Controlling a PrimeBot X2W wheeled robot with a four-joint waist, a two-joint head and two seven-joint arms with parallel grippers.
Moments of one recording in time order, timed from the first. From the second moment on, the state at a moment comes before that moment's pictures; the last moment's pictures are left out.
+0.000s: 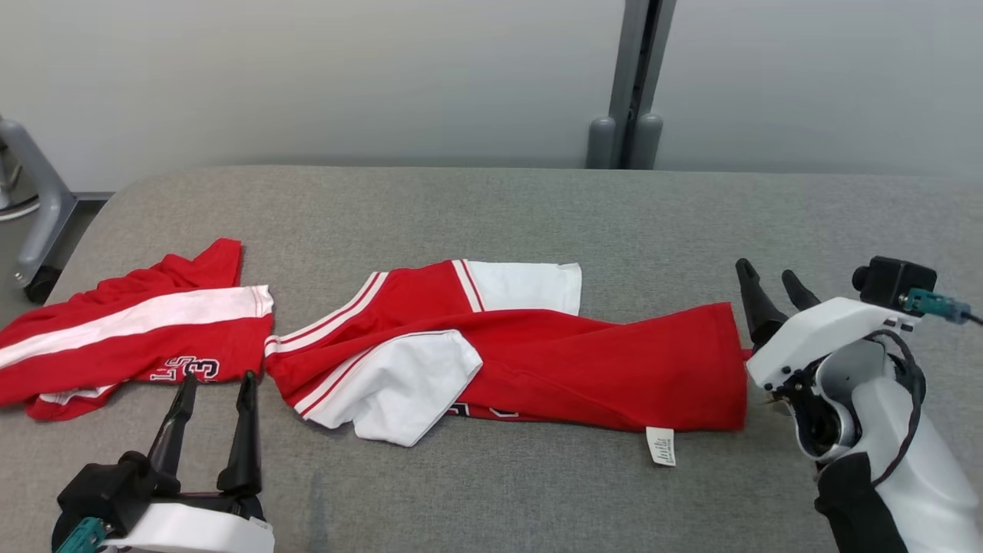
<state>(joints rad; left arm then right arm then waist) 0.00 0.15 -0.03 0.18 -0.38 -0.08 -0.26 -0.58 -0.06 0.02 0.79 0.50 0.13 0.03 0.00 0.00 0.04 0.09</state>
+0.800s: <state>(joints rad) 0.07 0.12 0.04 0.17 -0.37 -0.07 -0.25 -0.06 -0.05 0.08 0.26 0.33 0.13 -0.17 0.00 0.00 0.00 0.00</state>
